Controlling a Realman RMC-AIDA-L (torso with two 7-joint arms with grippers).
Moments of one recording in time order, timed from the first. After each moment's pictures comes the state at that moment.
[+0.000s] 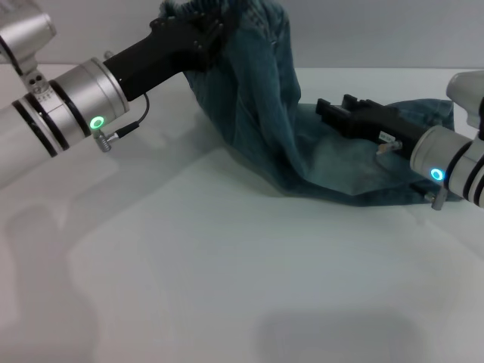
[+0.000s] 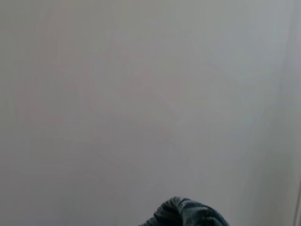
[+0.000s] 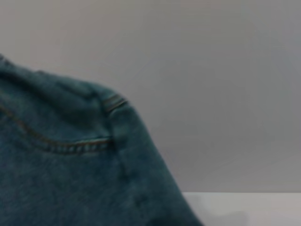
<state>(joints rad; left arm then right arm) -0.81 -2.07 0.52 0.19 1.55 1.31 -1.02 0.76 2.08 -0.61 -0.06 -1.46 -0.87 1.03</state>
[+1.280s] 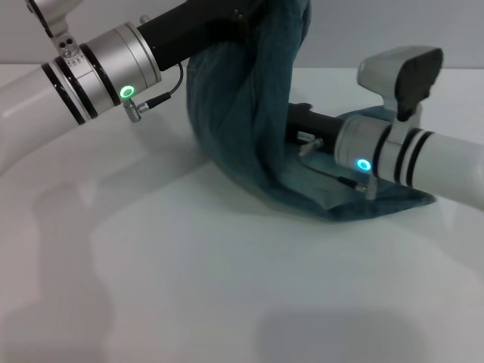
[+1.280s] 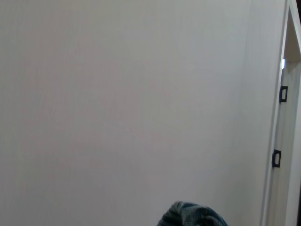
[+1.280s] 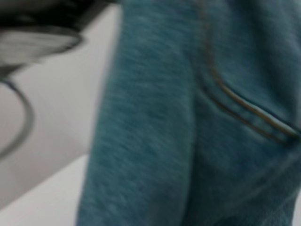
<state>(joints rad) -0.90 -2.07 0.54 0.19 1.56 1.34 -1.04 0.96 2.09 -0.65 0.09 -1.54 -0.90 1.06</state>
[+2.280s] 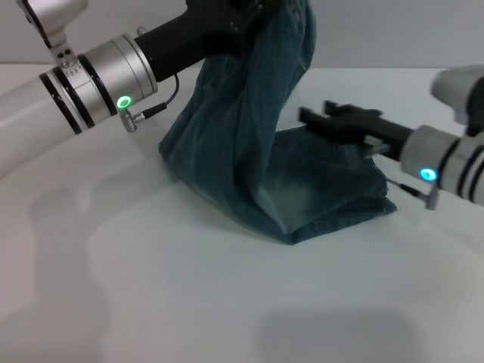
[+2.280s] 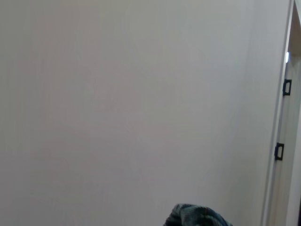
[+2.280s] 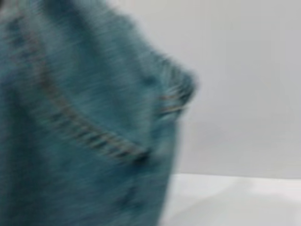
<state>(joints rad) -0.88 -2.07 0.56 0.19 1.55 1.33 -1.03 0.78 2.08 -0.61 -0.09 -1.58 -0.89 1.12</state>
